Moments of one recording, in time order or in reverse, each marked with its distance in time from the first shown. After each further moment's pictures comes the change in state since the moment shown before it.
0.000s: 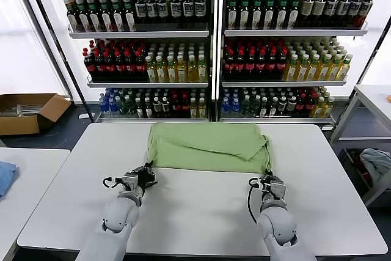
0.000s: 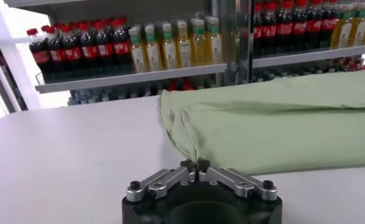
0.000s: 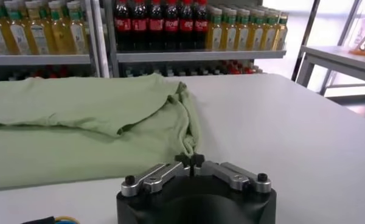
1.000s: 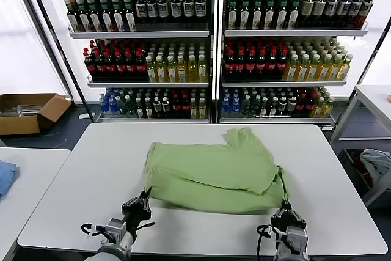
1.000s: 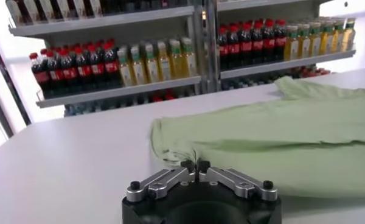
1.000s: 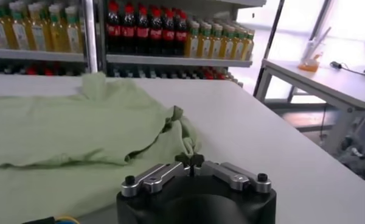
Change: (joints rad) left arm 0.491 0.069 -0.042 -0.520 0.036 -0.010 -0.041; right arm -0.518 0.042 0.024 0.465 -0.198 -0.055 0.076
